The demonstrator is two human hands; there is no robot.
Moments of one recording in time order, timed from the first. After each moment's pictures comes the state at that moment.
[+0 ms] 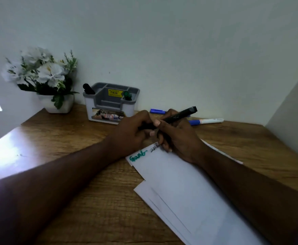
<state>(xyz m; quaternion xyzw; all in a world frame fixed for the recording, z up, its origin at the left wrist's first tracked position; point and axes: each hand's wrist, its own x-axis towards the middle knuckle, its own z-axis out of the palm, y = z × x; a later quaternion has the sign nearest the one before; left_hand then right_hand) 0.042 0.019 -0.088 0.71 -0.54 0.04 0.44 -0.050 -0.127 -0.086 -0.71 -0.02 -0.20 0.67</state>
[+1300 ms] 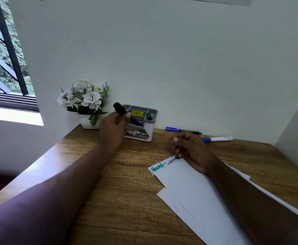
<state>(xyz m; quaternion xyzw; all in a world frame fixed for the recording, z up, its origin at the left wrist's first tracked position) 0.091 0.074 -0.064 0.70 -0.23 0.15 0.66 -0.052 -0.130 -0.076 -0.67 0.08 -0.15 0.72</state>
